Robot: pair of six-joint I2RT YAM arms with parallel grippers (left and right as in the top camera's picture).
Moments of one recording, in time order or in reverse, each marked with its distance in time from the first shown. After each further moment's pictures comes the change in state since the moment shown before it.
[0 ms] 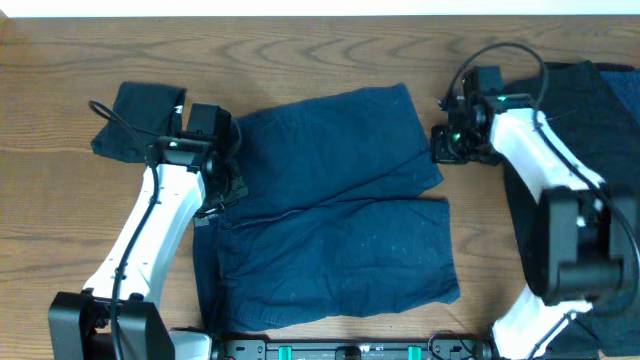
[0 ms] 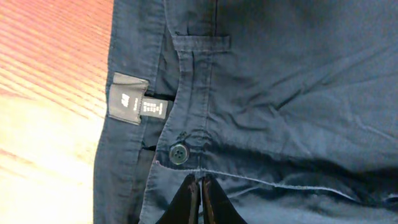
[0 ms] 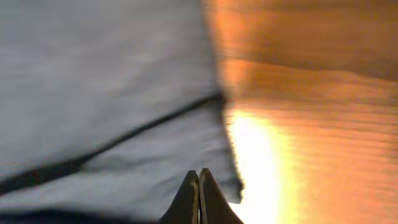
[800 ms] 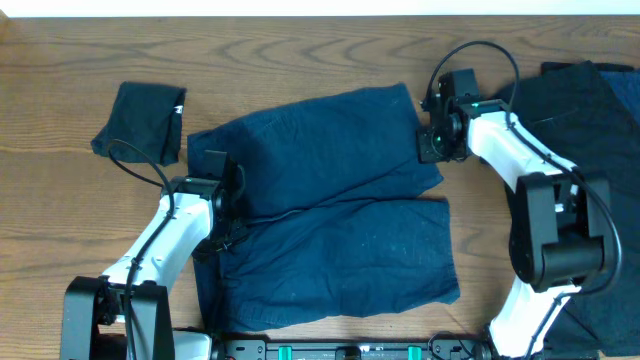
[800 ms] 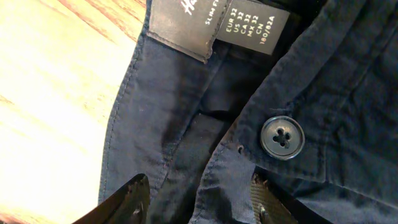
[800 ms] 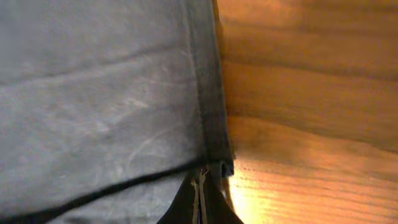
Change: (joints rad) left arm 0.000 -0.004 -0.307 0.118 -0.069 -0.135; right arm 0.071 0.114 -0.031 0.179 0.176 -0.053
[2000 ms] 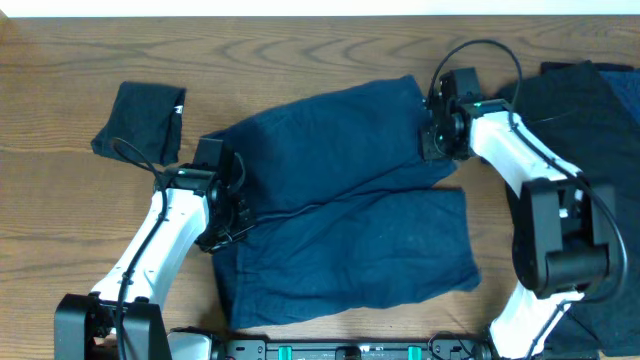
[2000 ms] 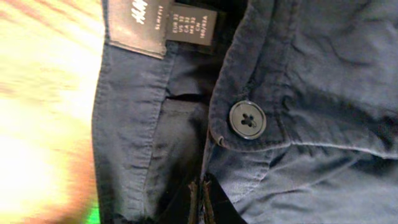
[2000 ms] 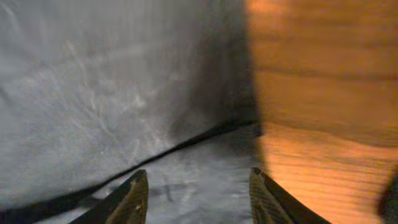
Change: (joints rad) left arm 0.000 -0.042 0.087 -0.084 0.202 0.084; right arm 0.000 -0.062 0.000 -0.014 0.042 0.003
